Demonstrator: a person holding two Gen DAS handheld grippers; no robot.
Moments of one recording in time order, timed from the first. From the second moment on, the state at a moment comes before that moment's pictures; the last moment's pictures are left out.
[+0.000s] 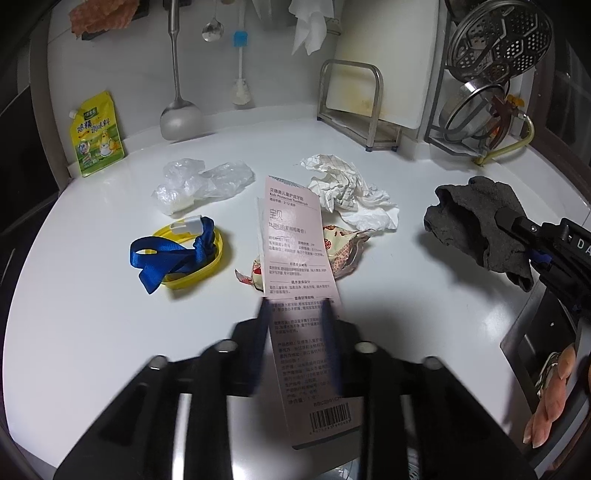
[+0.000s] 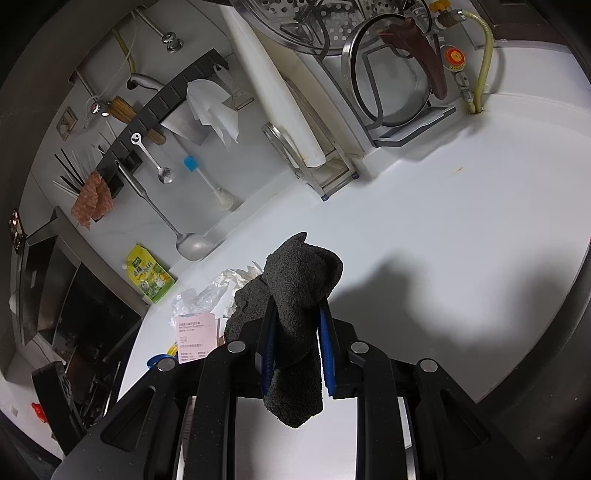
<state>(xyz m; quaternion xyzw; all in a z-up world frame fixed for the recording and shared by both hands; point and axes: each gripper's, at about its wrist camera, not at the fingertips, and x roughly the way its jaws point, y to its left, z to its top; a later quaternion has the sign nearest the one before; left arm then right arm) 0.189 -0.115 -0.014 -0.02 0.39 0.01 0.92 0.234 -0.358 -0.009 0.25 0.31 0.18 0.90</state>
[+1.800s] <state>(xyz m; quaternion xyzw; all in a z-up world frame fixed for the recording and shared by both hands) 0.175 -0.102 0.012 -0.02 0.35 0.01 0.94 0.226 -0.355 -0.006 0.24 0.31 0.18 0.90</state>
